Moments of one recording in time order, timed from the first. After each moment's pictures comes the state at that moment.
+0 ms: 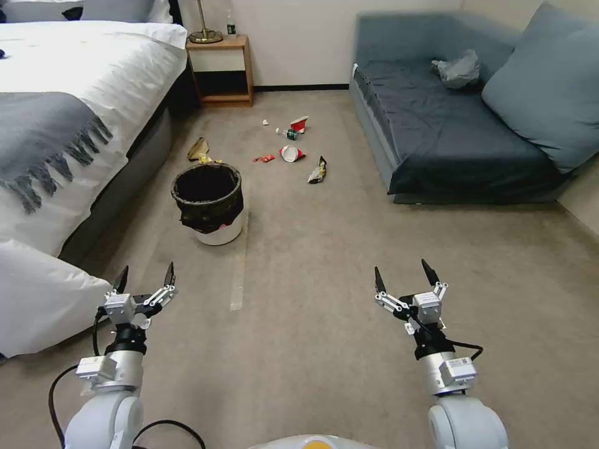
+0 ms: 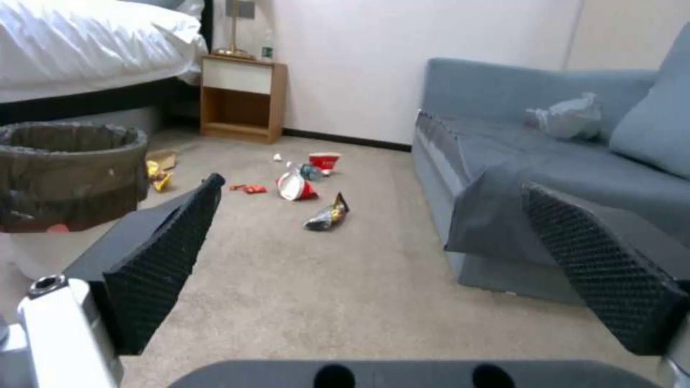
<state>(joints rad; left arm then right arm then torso) 1.57 -1.36 -0.79 -1.84 -0.37 -0.33 0.11 -1.61 1.54 0.56 1.99 -0.06 0.27 -0.13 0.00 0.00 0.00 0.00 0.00</state>
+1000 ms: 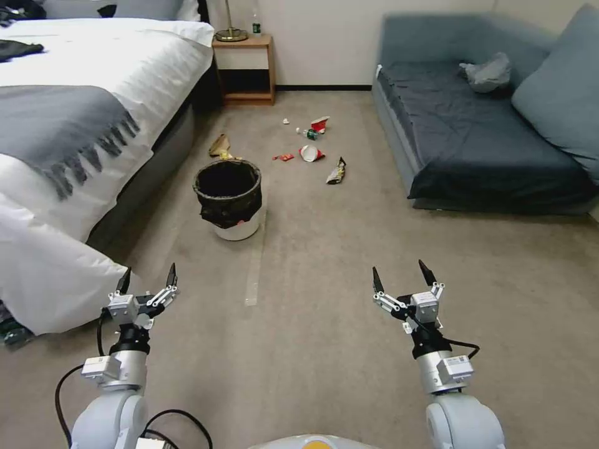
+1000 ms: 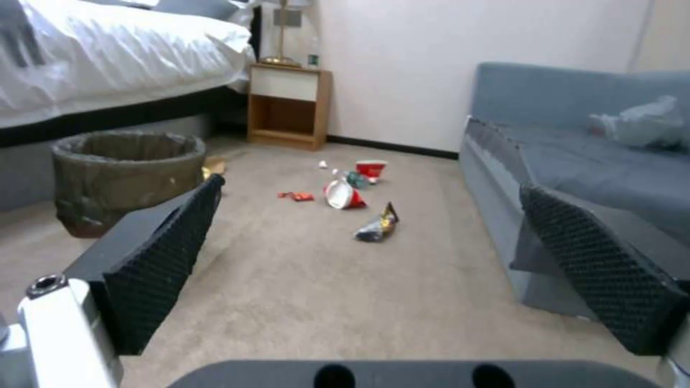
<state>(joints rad) 1.55 -1.37 -0.78 -1.81 -0.37 -0.35 0.12 -1.58 1.55 0.56 1.97 -0.05 0.28 -0.14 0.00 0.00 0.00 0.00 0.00</state>
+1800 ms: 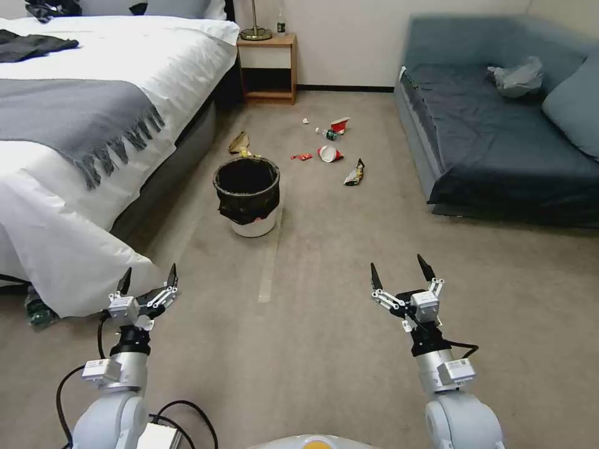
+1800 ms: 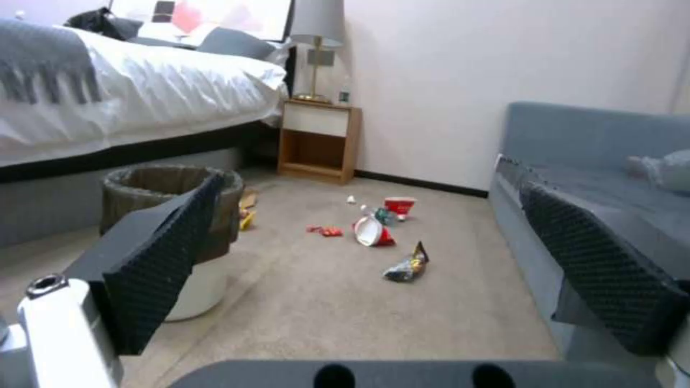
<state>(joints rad) 1.55 -1.37 -0.78 -1.80 -0.38 -0.38 0.13 -1.58 1.55 0.57 1.96 -0.04 0.37 -0.19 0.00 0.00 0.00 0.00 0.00</state>
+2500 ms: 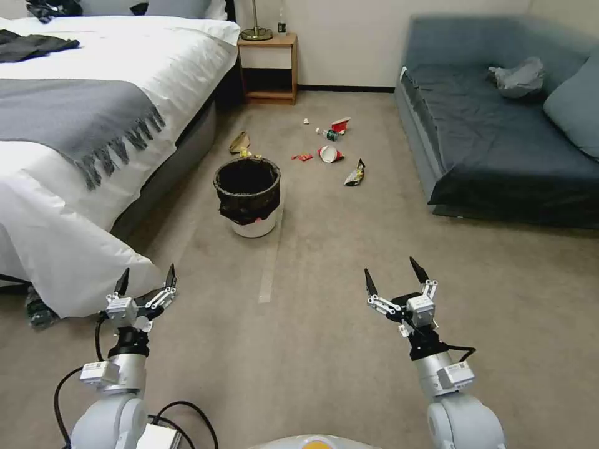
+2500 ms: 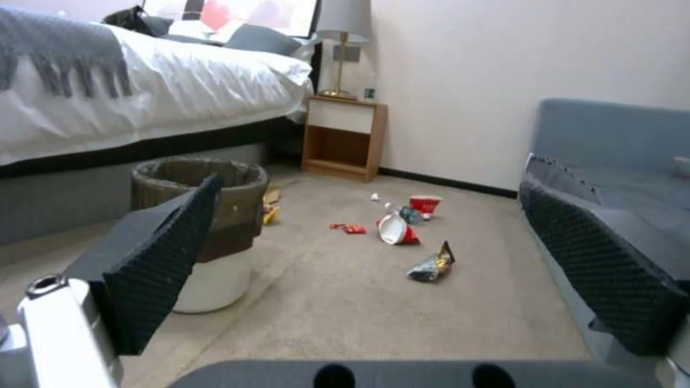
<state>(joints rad) 1.56 -1.37 -0.78 -1.81 -0.38 -0.39 0.11 -1.58 1.55 0.58 1.94 -0.02 0.38 -0.27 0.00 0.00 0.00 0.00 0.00</state>
